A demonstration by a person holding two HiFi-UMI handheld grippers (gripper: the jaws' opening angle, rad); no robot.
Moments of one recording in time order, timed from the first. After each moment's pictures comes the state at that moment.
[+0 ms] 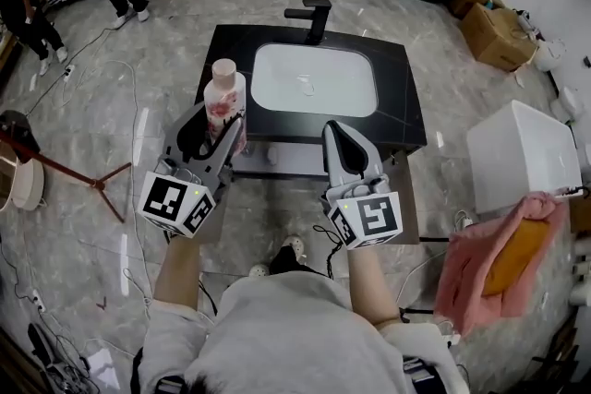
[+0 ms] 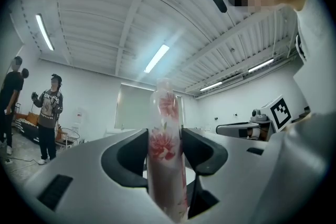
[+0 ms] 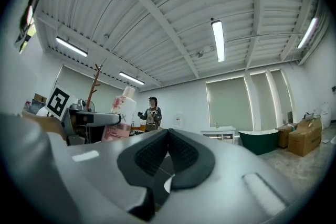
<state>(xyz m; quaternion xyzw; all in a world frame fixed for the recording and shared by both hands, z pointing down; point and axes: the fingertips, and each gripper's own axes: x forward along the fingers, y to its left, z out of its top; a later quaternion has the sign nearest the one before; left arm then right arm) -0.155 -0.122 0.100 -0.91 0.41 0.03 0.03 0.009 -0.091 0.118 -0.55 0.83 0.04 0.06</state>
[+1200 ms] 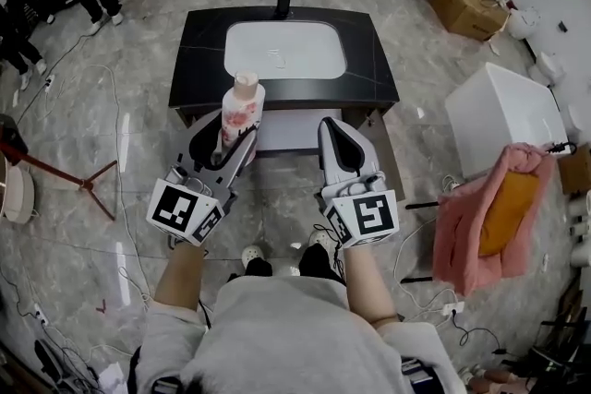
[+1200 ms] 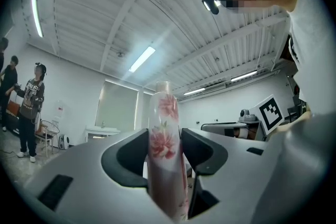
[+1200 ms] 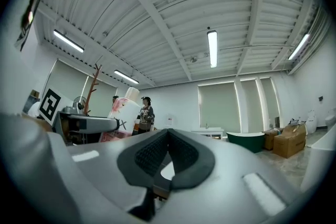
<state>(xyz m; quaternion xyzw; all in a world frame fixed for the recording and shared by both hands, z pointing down) -0.090 0.011 0.113 -0.94 0.32 0.05 0.02 0.040 0.036 0.118 -0.59 0.80 0.05 0.05</state>
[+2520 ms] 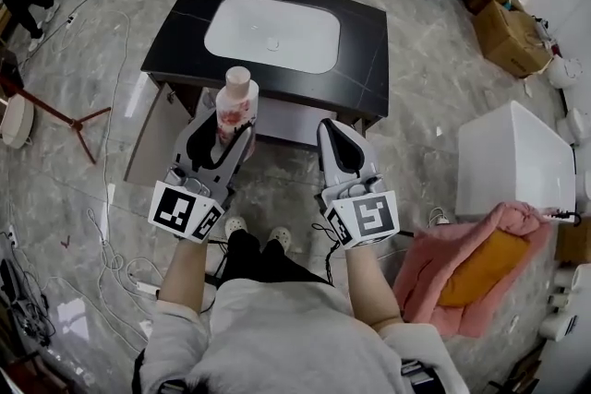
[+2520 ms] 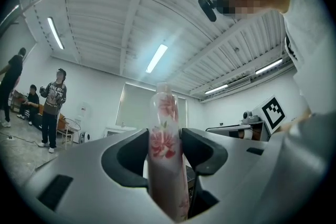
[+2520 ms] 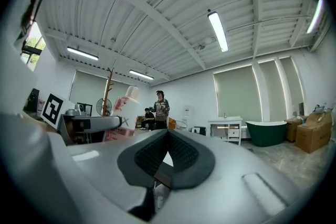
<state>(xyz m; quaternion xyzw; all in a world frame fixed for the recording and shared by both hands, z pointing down) 0.058 -0.003 0.173 -0.89 0.45 0.07 0.01 0.196 -0.007 0.180 -0.48 0.88 0.01 0.03</state>
